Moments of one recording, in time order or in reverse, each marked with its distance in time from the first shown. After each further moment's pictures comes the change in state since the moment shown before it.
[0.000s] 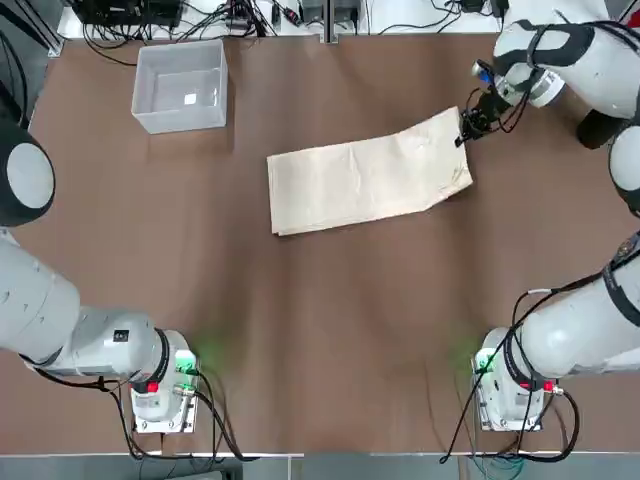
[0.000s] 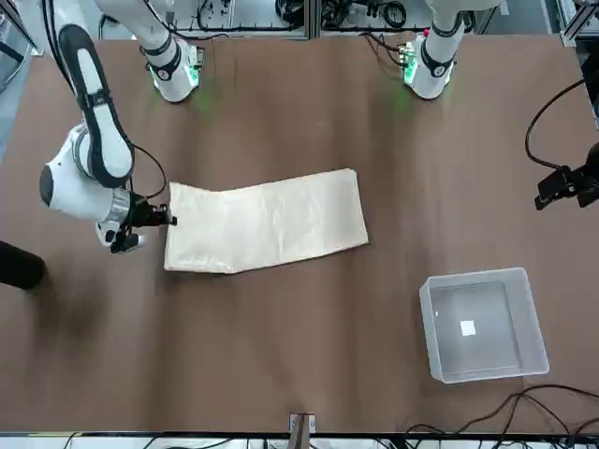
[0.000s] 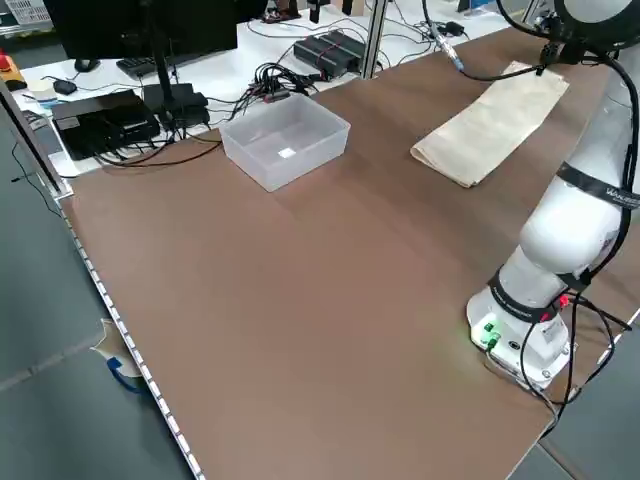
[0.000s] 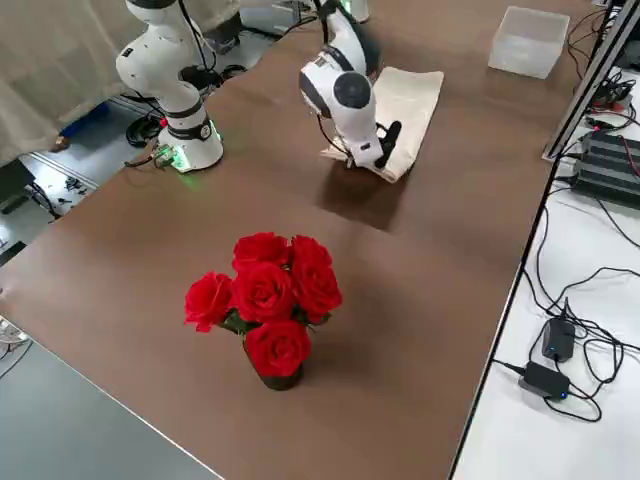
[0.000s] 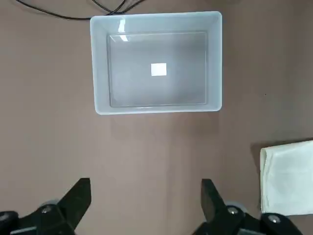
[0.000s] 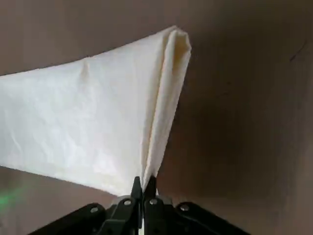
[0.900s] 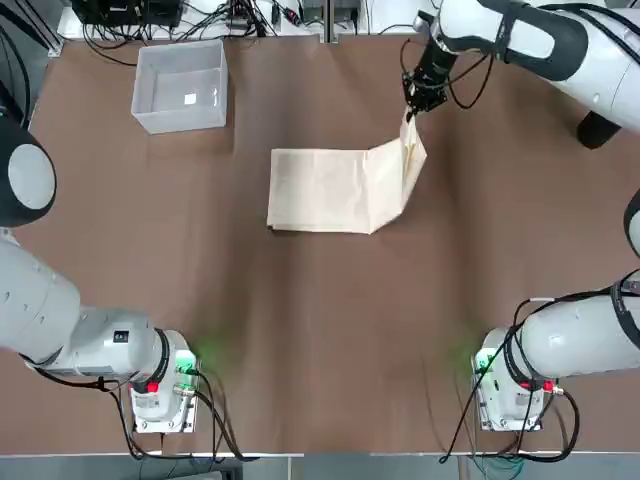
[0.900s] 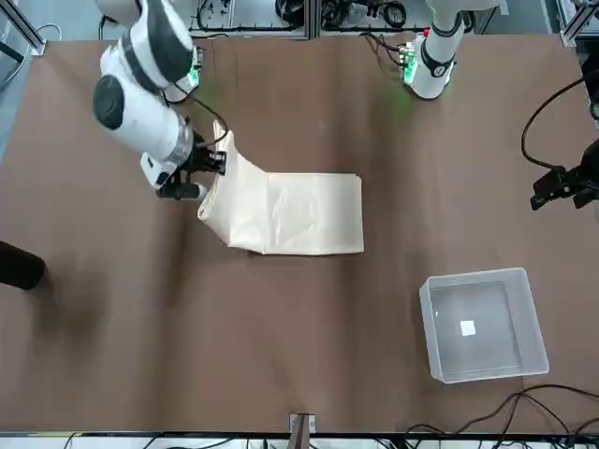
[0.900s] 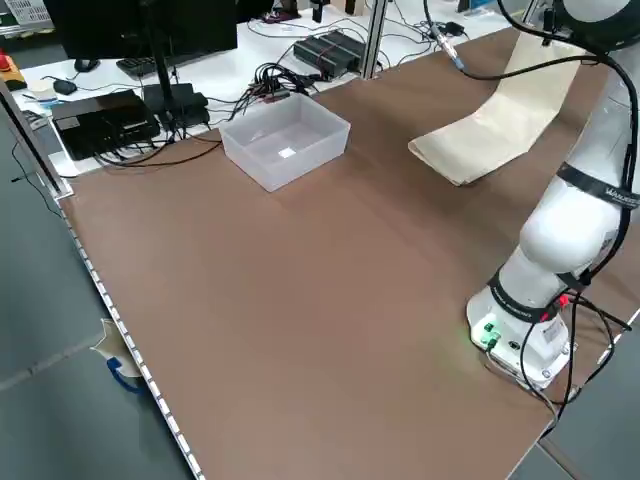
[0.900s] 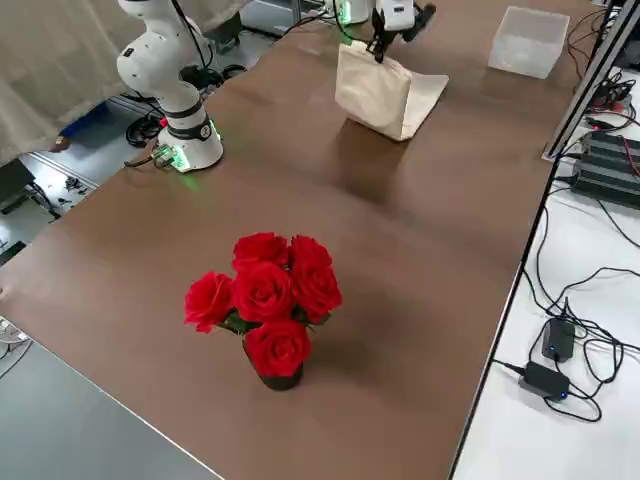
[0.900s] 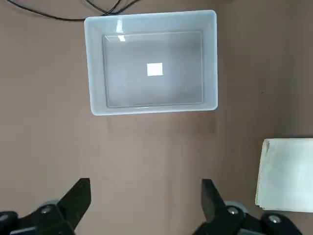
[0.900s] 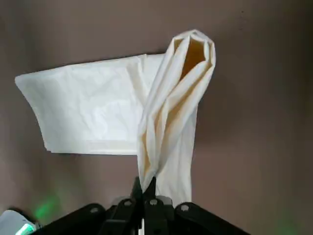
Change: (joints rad) left arm -0.013 0.002 -0.004 0.000 0.000 0.000 0.002; right arm 0.028 -0.151 0.412 0.240 -0.213 -0.219 0.826
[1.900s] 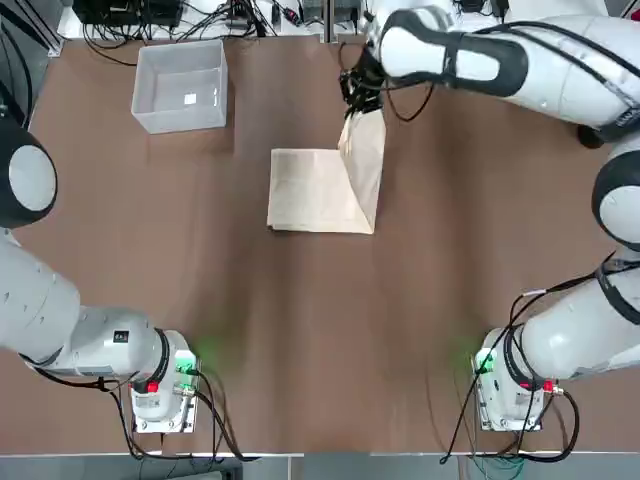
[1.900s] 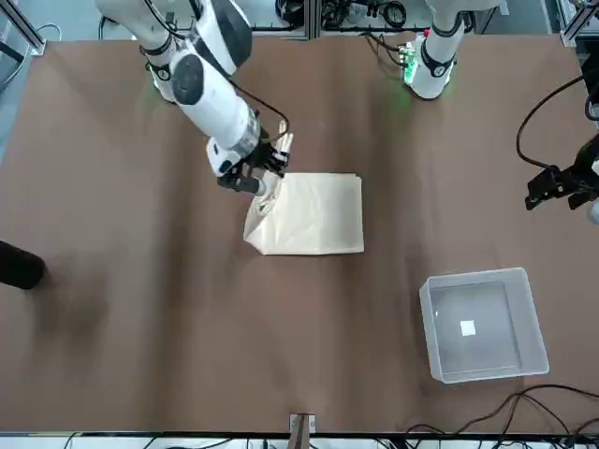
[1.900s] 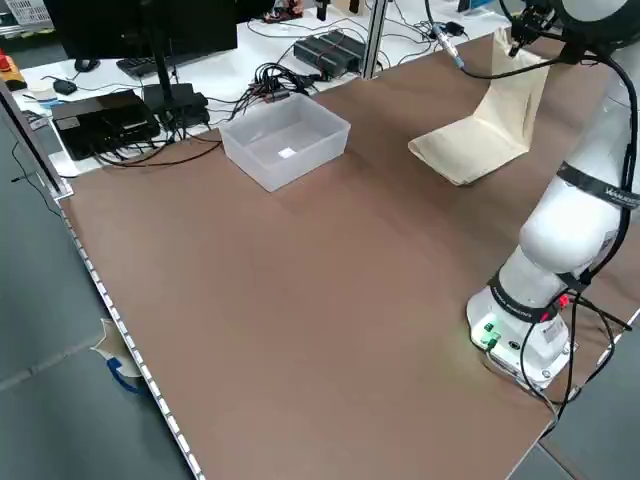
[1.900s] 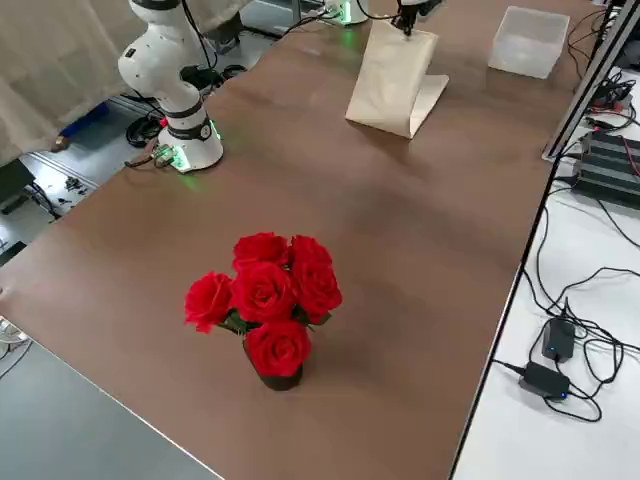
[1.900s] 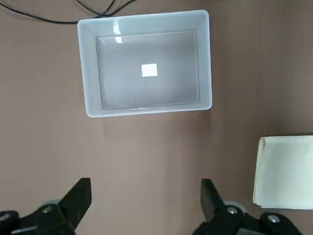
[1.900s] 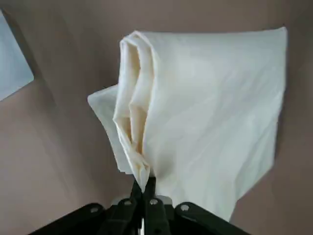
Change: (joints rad) left arm 0.000 0.000 -0.019 0.003 0.000 0.000 0.002; right arm 0.059 0.255 0.238 0.133 -0.115 0.347 0.416
